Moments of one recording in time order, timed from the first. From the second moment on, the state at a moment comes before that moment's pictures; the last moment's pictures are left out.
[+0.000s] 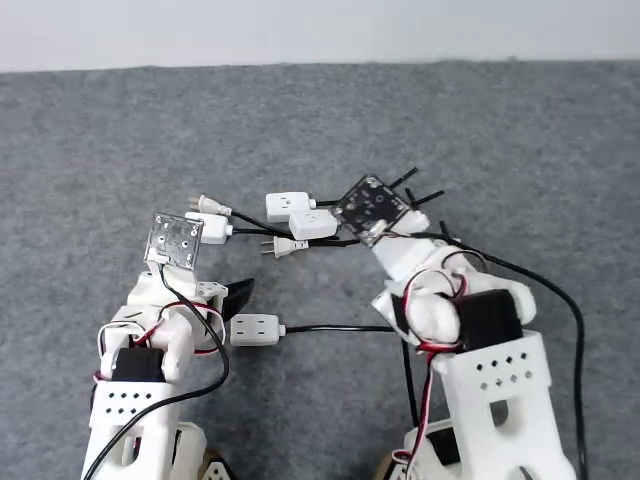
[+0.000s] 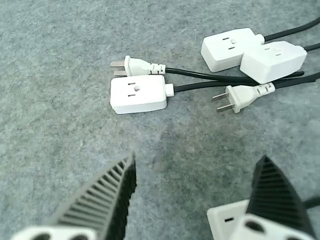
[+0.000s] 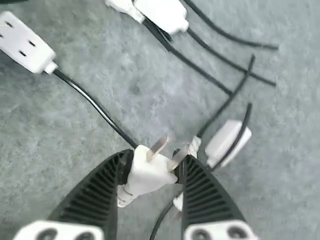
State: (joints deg) left arm -3.3 -59.8 77.8 40.2 -2.9; right arm -19.4 -46.7 31.3 83.3 30.5
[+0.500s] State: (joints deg) left arm -3.3 -59.8 77.8 40.2 -3.6; right arm -31.1 -46.7 36.2 74.0 26.2
